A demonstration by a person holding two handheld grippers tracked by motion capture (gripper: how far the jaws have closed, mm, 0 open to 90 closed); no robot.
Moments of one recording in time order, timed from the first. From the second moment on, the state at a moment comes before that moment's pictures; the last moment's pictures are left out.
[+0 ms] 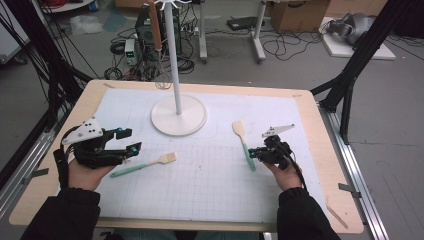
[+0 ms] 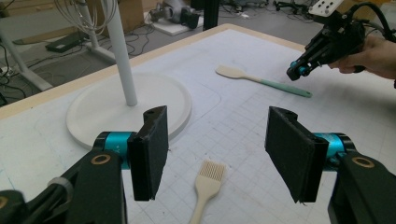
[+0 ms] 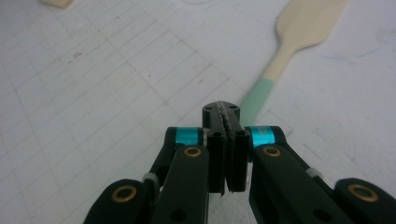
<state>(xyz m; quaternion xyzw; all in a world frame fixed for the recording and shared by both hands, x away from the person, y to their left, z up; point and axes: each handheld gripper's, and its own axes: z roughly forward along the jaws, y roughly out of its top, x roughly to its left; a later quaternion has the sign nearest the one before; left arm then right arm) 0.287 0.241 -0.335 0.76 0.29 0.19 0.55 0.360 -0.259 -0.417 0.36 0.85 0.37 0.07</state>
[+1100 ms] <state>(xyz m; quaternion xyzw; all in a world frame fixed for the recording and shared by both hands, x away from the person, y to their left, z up) 0.284 0.239 -0.342 0.76 0.29 0.18 0.55 0.351 -0.245 -0.428 0.37 0.86 0.36 0.07</state>
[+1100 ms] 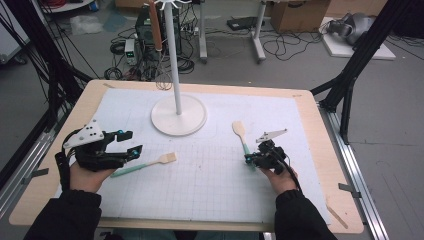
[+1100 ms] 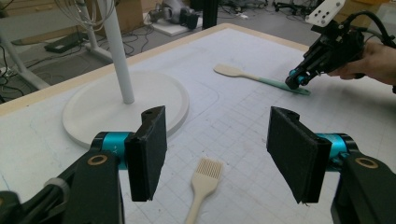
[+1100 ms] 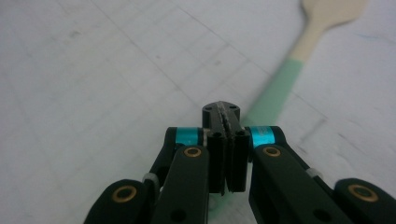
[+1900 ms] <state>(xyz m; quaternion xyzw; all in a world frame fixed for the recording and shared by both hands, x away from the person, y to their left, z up) 0.284 0.238 -0.350 0.77 0.29 0.19 0.53 0.350 -0.259 -0.431 0.39 0.86 0.30 0.11</state>
